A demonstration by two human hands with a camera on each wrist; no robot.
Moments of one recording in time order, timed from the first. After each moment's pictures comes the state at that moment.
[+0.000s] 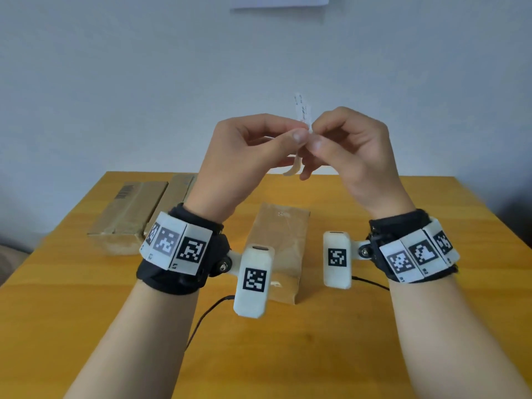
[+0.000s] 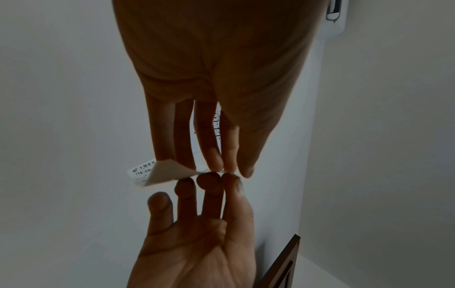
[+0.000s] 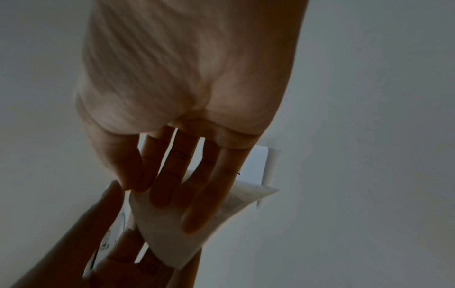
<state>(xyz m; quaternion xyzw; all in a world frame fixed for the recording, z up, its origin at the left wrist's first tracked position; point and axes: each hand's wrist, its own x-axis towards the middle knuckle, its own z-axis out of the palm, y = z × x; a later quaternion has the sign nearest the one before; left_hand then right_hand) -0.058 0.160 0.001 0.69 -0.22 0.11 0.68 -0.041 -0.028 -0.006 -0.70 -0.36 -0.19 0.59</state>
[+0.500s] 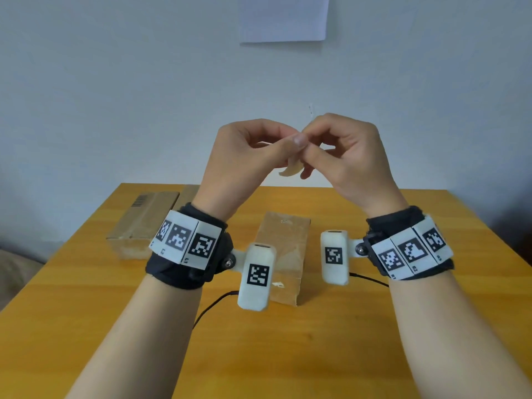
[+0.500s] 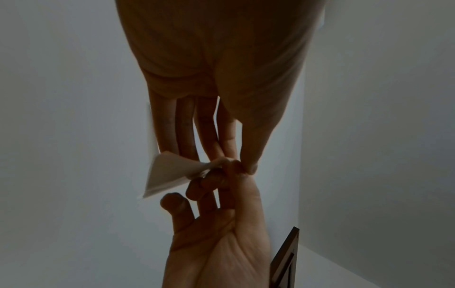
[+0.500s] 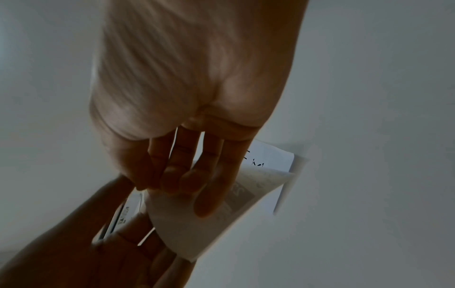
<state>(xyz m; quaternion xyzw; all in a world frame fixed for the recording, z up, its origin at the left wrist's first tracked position) -0.081 0.166 0.023 0.71 -0.21 0.16 0.66 -0.064 -0.017 0.021 -0.75 -0.35 -0.24 0.51</state>
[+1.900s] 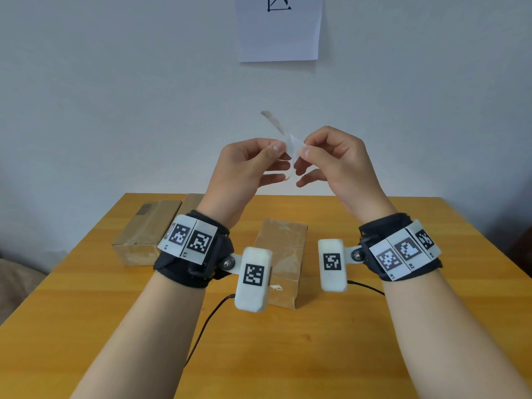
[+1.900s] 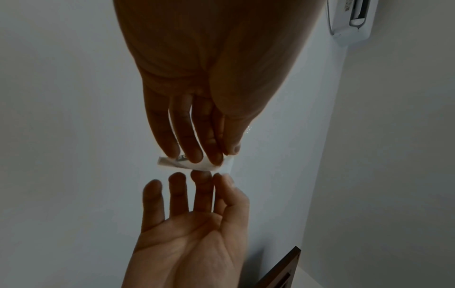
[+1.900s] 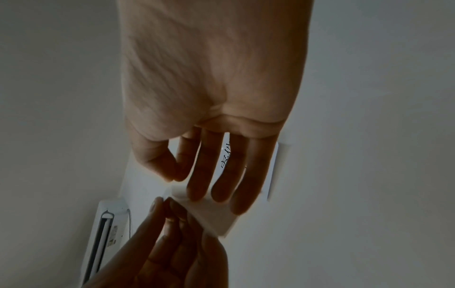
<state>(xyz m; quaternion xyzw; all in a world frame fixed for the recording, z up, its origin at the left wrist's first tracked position) -0.078 0.166 0.016 0.67 -0.15 0.09 0.72 -0.068 -0.021 0.021 -0.72 -0.24 -0.14 0.63</state>
